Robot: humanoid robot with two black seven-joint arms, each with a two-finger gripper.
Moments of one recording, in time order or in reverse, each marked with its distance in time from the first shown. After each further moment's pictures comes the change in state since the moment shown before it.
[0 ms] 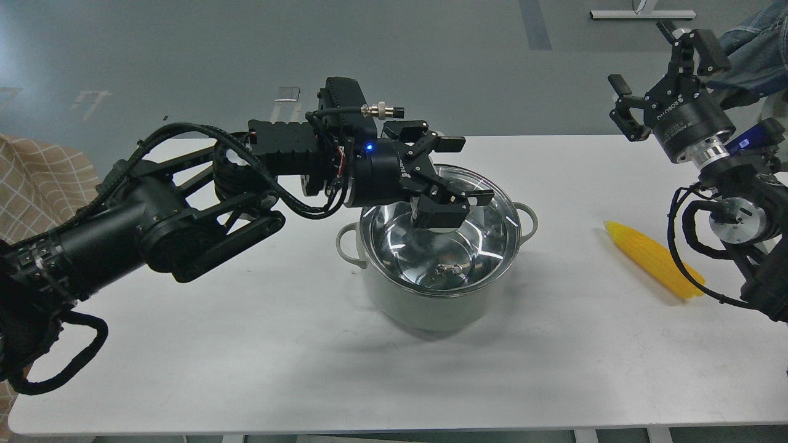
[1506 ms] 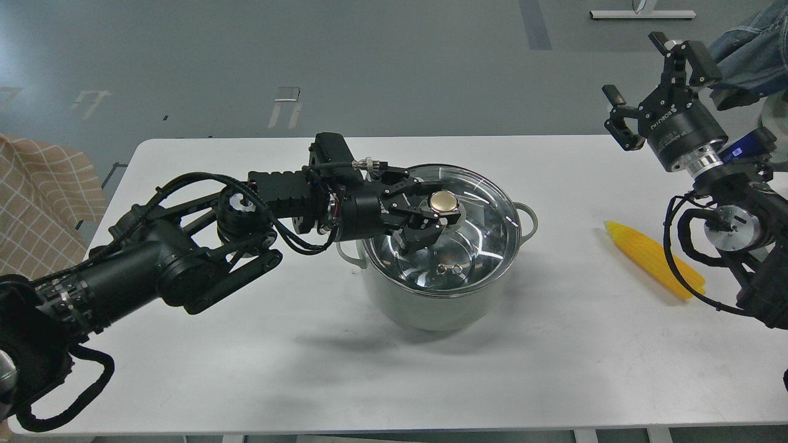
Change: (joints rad) left arm 0.116 -0.017 0.007 0.069 0.028 0.068 -0.001; right arm -0.019 0.005 -0.002 0.003 -0.004 0.002 0.000
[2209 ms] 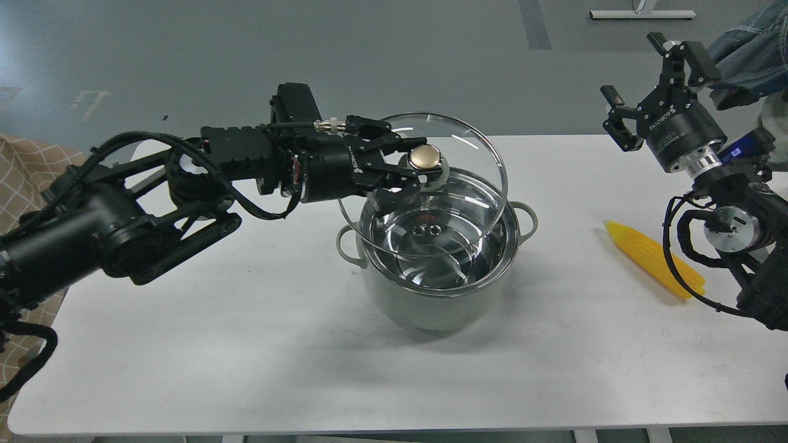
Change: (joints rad) left arm -0.090 0.290 -0.046 -0.190 -0.033 -0.002 -0.004; right arm -0.007 -0.008 -0.001 0.018 -0.001 -0.002 0.000
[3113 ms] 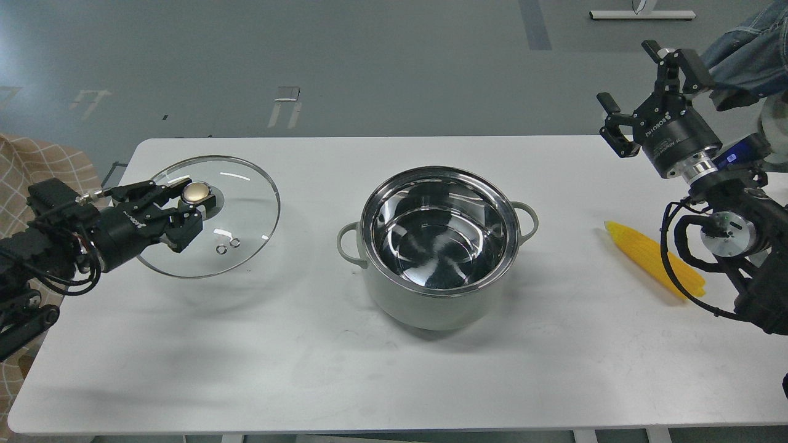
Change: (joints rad) left arm 0.469 0.235 0.011 0.390 -0.278 0.492 -0.047; right arm -0.013 0.009 -0.003 -0.002 -0.009 0.000 0.000
